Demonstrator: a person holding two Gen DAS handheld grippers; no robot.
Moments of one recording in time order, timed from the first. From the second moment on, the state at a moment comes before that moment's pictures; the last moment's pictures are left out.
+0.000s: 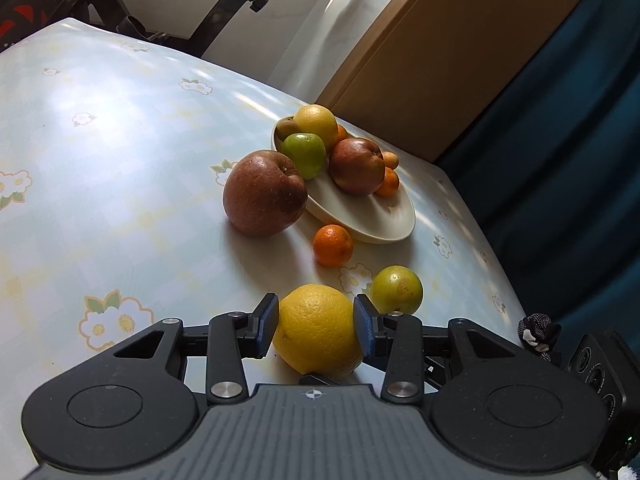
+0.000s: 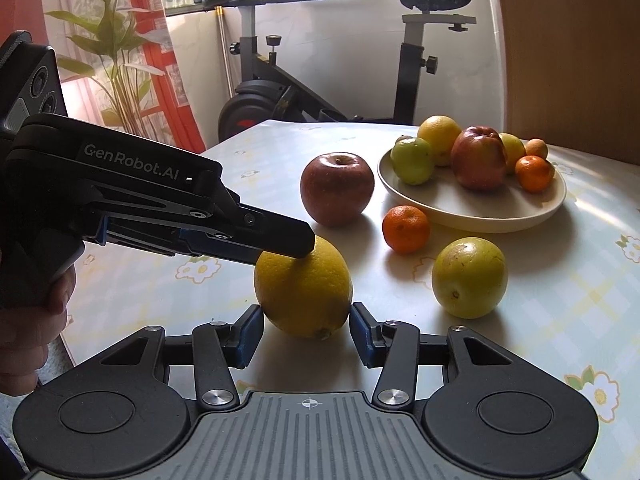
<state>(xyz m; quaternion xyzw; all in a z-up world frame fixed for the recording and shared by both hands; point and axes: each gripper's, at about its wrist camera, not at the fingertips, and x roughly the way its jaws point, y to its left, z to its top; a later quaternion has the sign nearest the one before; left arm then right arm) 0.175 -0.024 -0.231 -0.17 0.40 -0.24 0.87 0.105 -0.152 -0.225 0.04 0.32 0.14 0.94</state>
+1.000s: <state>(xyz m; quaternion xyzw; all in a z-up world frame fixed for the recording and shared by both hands) 0.185 -0.031 -0.209 -0.19 0.40 -0.27 0.86 0.098 -0.168 -0.209 0.06 0.27 0.13 0.95</state>
